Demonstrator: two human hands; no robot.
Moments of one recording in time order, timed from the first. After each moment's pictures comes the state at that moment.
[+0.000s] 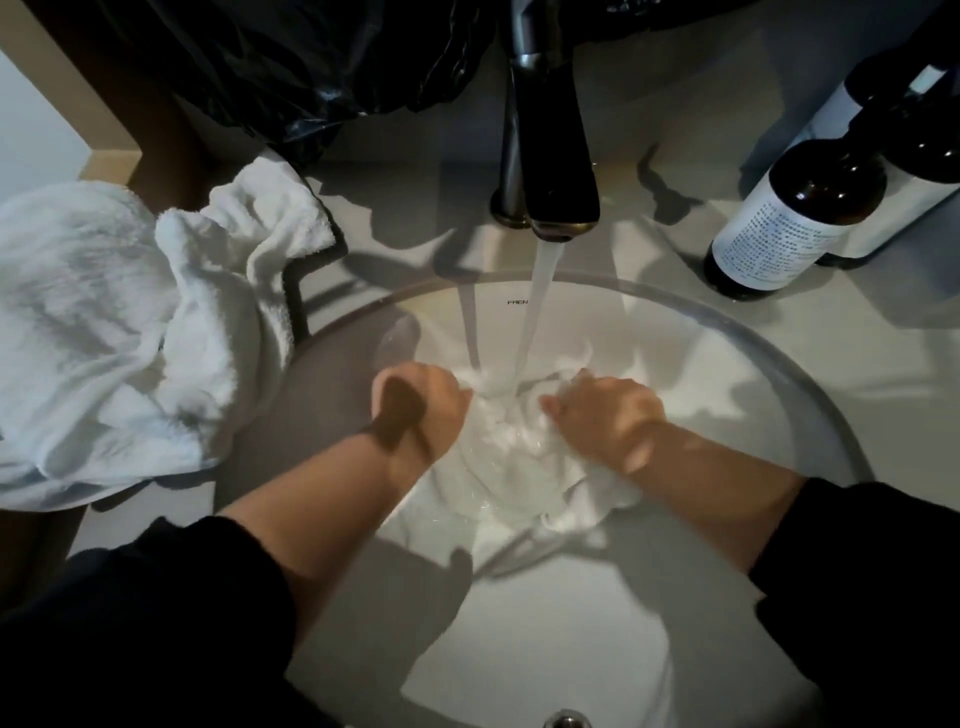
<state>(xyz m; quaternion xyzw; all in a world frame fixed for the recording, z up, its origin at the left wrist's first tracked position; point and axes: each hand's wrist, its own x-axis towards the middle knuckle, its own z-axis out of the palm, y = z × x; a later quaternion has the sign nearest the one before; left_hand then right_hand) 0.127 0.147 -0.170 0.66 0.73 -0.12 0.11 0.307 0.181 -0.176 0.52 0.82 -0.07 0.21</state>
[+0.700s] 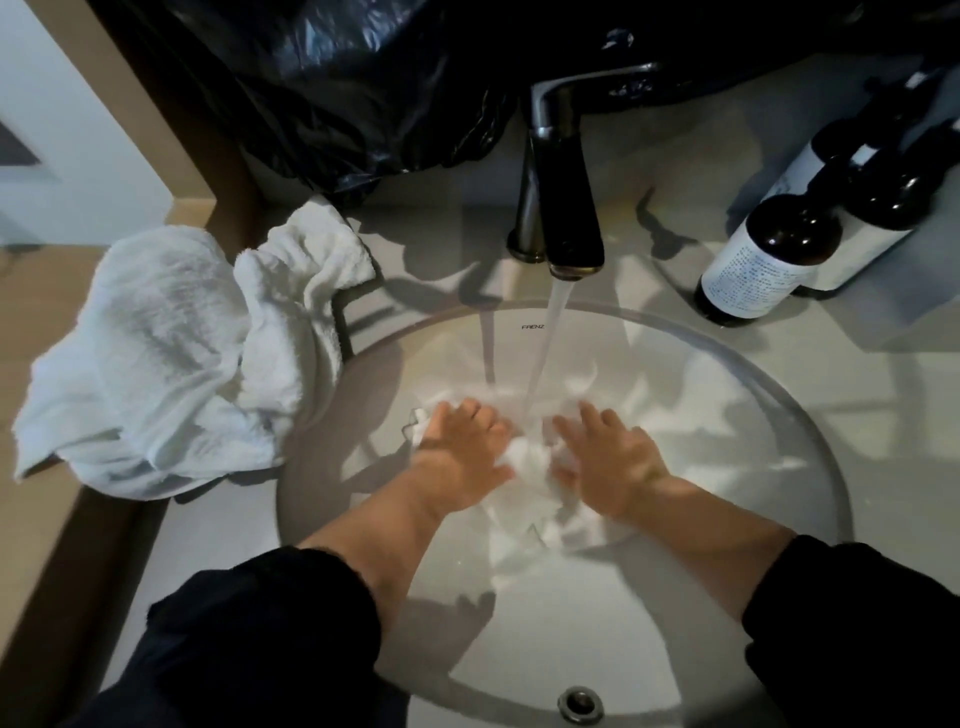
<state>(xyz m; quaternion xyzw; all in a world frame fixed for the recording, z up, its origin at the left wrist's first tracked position) 0.131 0.119 -0.202 0.79 0.59 -0.15 0.07 0.314 0.143 -0.179 0.50 0.84 -0.05 0.23</state>
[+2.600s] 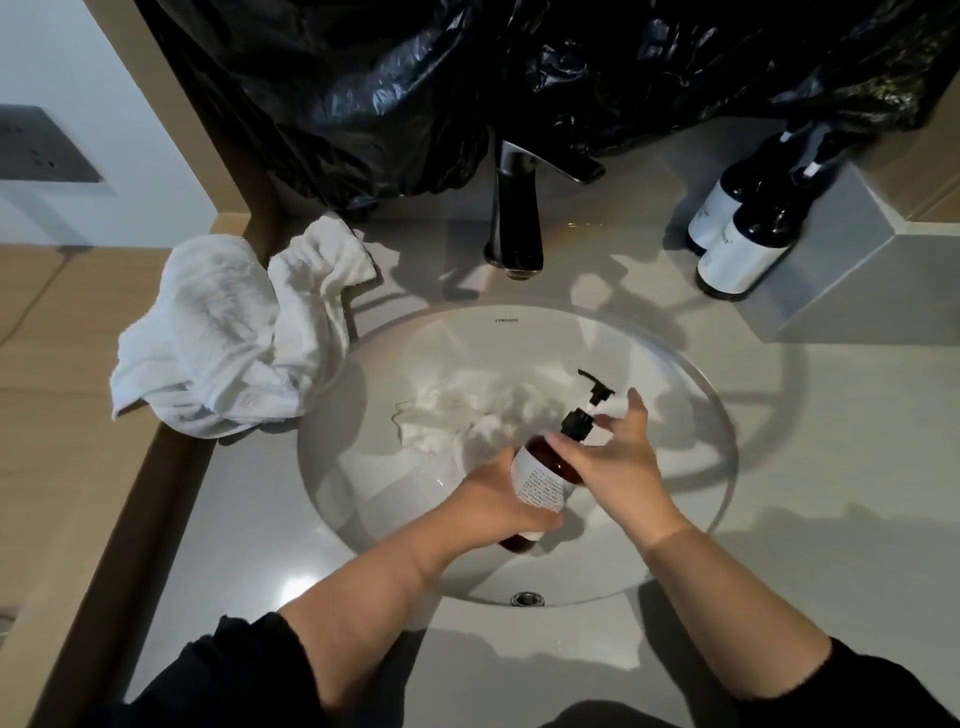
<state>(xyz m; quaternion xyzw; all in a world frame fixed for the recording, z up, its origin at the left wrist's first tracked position) 0.198 0.027 -0.113 0.49 0.62 0.19 0.58 0.339 0.065 -0.083 0.67 0.49 -0.49 -0.28</state>
